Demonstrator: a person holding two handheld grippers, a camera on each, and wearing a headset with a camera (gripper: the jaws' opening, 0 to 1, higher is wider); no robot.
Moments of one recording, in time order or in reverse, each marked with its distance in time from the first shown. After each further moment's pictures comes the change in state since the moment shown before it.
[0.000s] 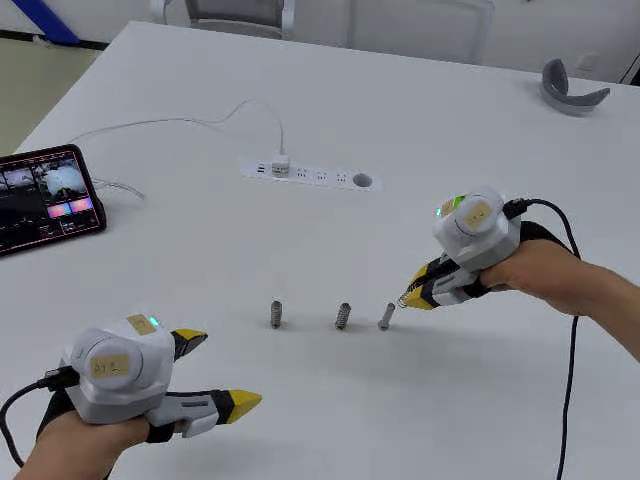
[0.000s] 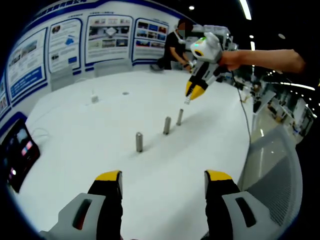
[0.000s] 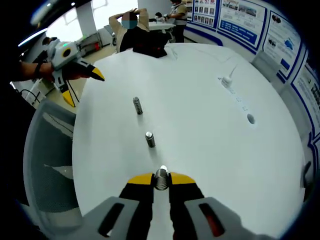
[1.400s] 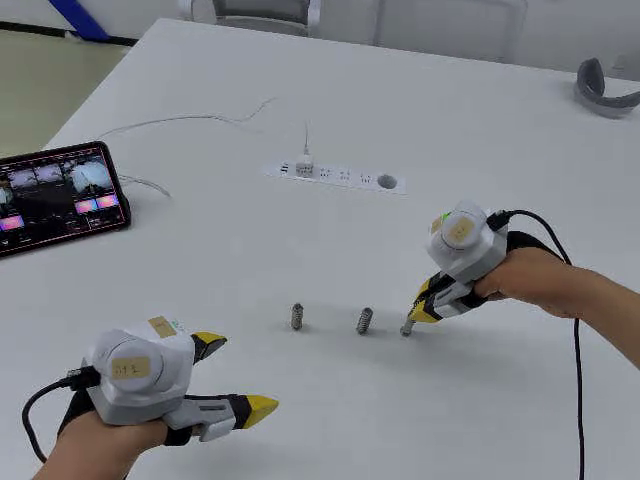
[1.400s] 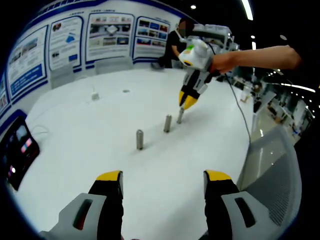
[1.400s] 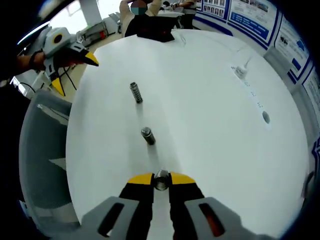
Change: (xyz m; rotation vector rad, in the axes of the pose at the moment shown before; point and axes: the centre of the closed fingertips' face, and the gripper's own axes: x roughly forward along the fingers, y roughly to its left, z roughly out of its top) left arm 0.000 0.002 -0.005 -0.014 0.014 -0.002; right arm 0.045 0.002 -0.008 -0.040 0.103 0.061
